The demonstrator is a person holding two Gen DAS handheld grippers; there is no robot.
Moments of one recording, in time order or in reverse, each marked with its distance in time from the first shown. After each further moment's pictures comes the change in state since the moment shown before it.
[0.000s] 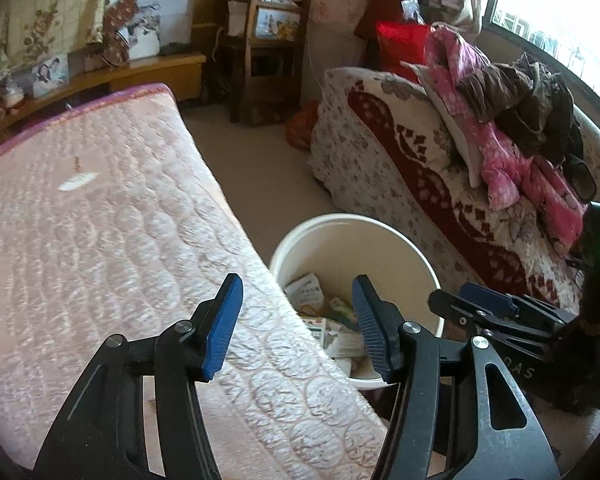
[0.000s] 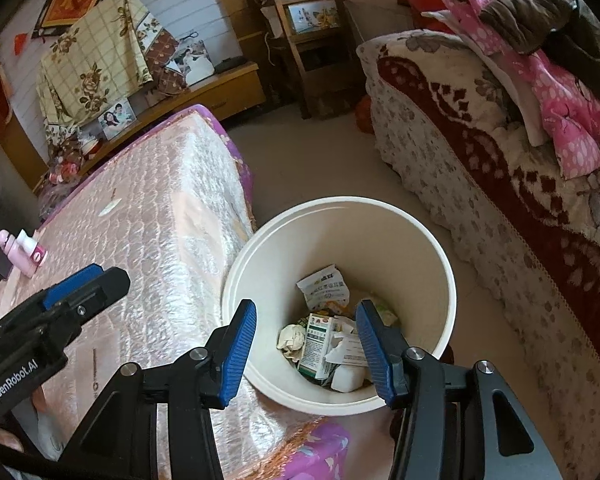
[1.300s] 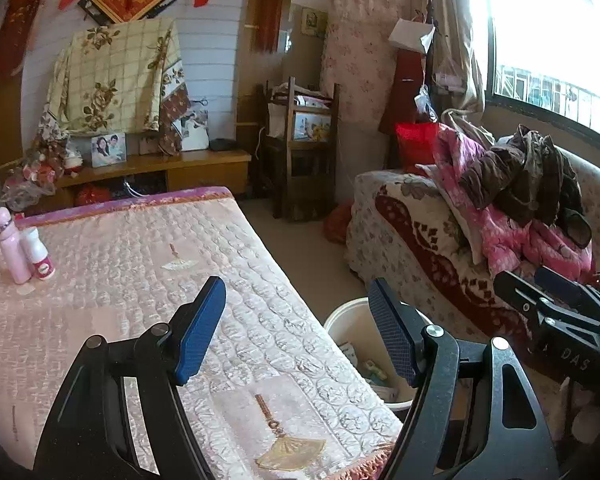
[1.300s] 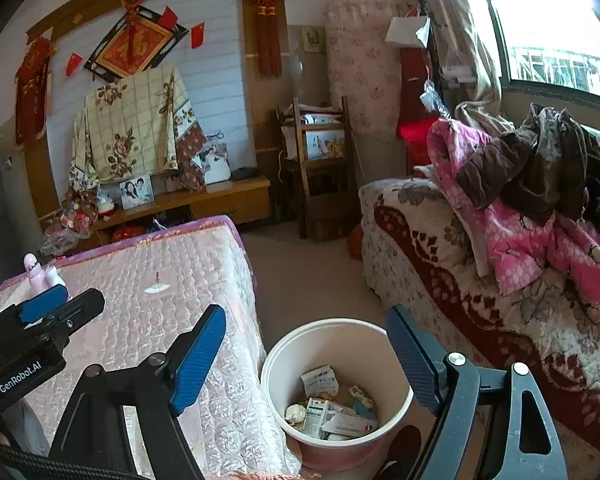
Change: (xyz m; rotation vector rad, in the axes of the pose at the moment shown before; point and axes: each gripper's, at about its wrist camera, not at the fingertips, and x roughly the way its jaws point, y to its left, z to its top) left arm -0.162 0.022 -0.012 0.001 -0.352 0.124; right arm -0.157 0.083 -0.018 -0.123 -0.443 -0.098
